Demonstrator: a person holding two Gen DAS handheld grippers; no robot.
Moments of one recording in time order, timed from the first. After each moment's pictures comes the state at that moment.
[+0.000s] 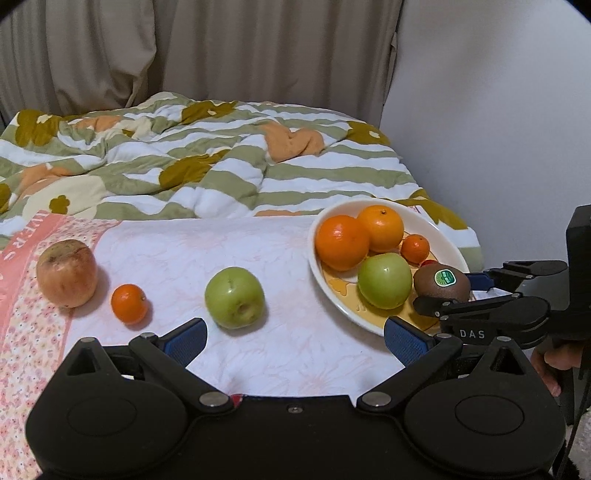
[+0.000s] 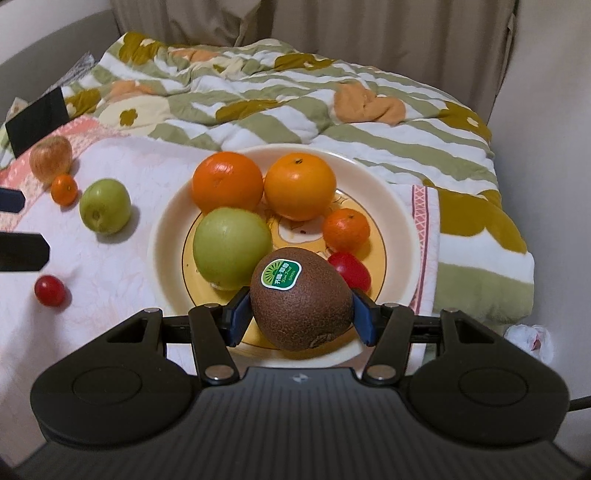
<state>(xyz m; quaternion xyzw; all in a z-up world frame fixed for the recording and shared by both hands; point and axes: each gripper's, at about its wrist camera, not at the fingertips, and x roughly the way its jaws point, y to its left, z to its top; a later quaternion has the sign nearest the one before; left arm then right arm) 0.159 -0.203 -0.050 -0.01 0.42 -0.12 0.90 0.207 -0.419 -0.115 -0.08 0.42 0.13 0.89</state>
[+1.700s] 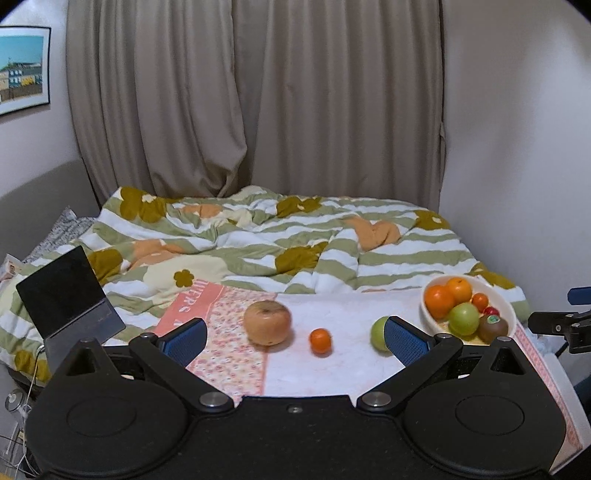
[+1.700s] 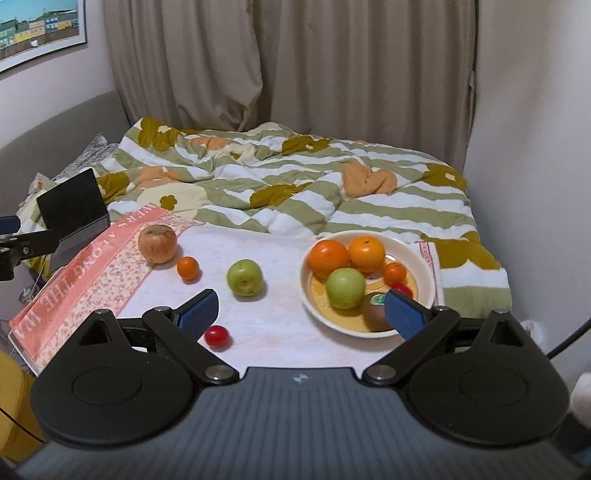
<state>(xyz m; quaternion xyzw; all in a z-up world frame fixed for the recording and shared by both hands) 0.037 -0.051 0.042 0.02 0.27 -0.03 0.96 0.048 -0.330 0.022 -0.02 0.32 0.09 0.94</state>
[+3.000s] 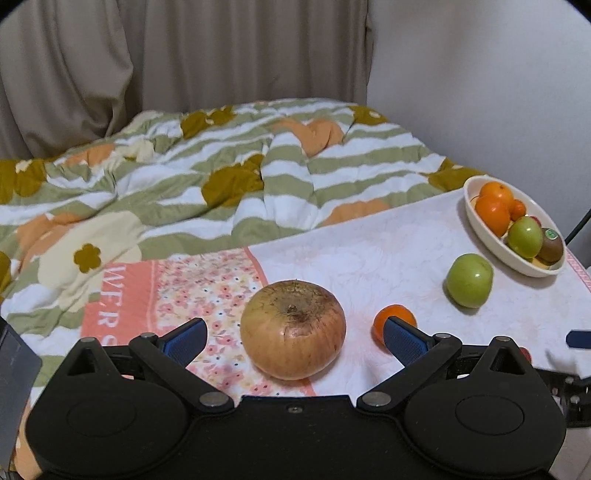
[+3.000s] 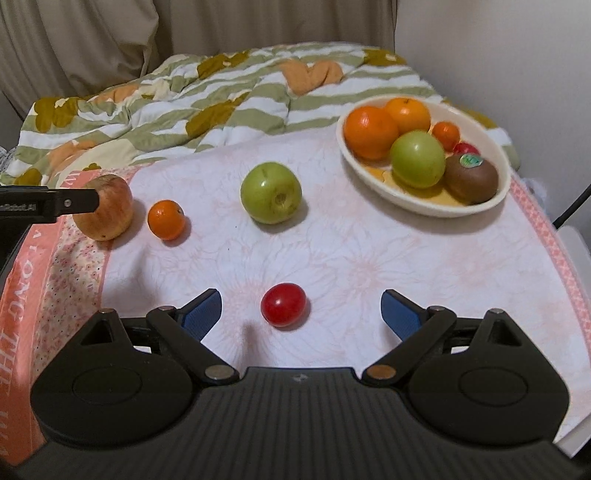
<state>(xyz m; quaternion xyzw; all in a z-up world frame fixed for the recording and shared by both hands) 0.254 0.013 -0.077 0.09 0.41 -0.21 0.88 0.128 -0.204 -0.102 0.09 0.45 -0.07 0.88</state>
